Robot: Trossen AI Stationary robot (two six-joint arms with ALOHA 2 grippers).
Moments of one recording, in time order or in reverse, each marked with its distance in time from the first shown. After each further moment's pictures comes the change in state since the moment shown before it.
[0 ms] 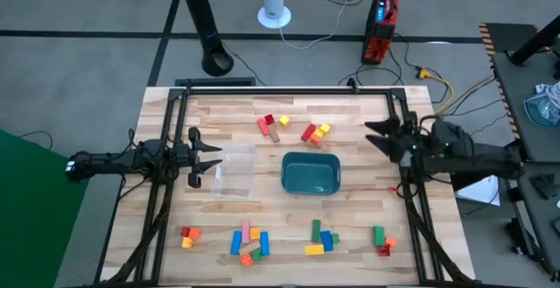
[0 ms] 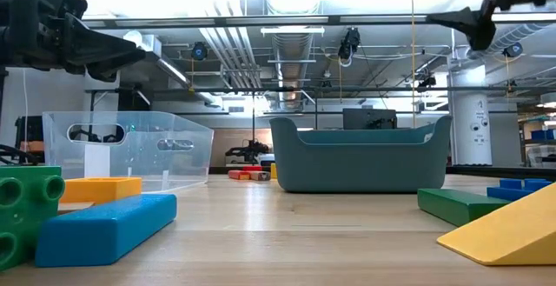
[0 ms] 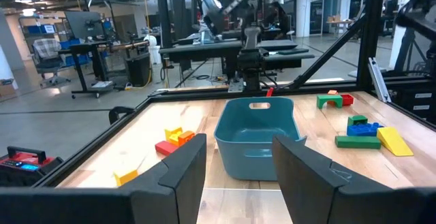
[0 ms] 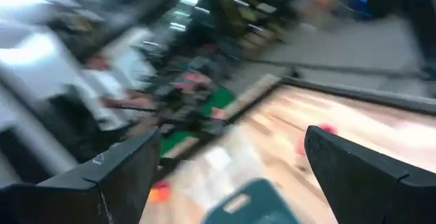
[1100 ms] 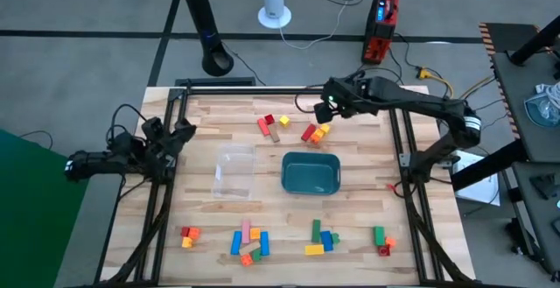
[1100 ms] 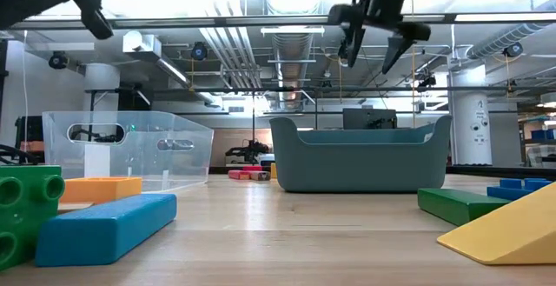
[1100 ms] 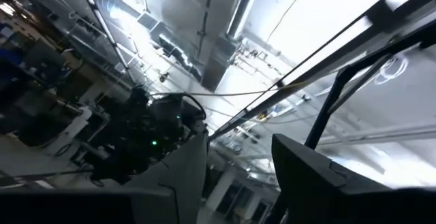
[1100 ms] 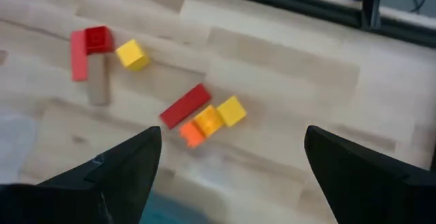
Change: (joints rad) left arm 0.000 0.031 0.086 0.529 -0.060 -0.678; right arm -0.269 1.251 1.043 -0.956 0.099 0.241
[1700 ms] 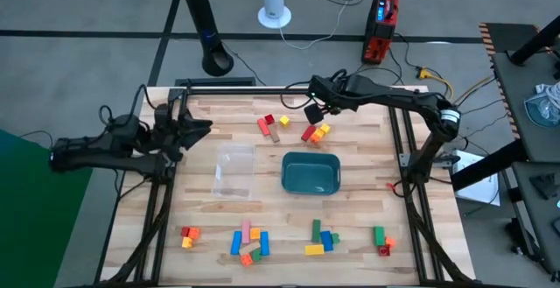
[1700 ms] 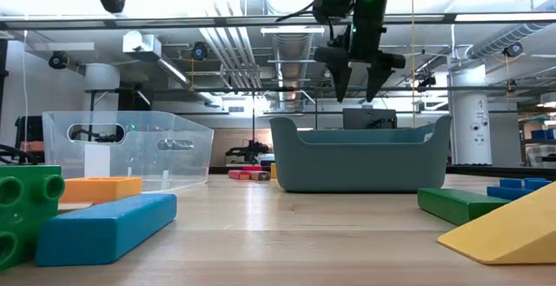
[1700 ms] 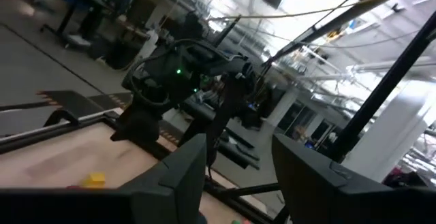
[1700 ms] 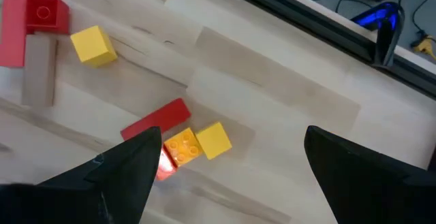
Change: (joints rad) left arm 0.000 0.375 0.475 -0.539 -0.024 0.021; right arm -0.065 0.179 0.012 0.084 0.000 -0.216
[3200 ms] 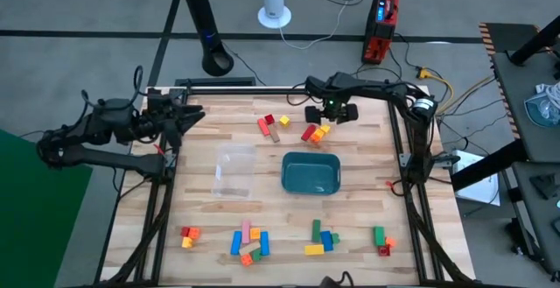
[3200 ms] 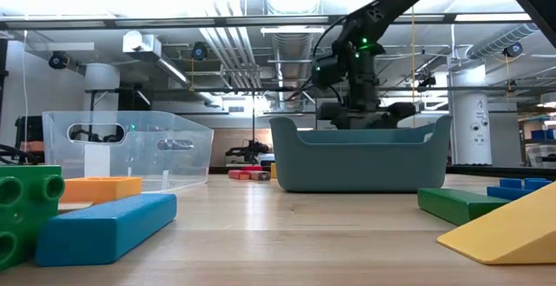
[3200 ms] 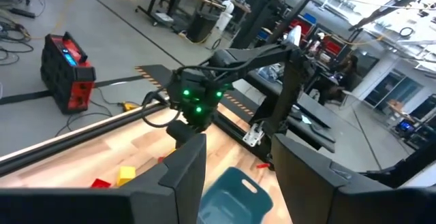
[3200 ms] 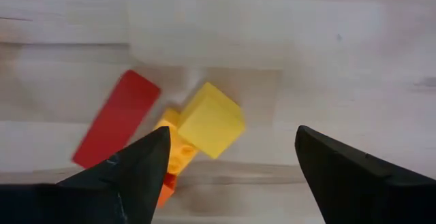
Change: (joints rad) left arm 0.000 0.156 0.394 -0.534 -0.206 0.010; right arm -0.169 0.236 -0.053 -0.004 -0.336 0.307
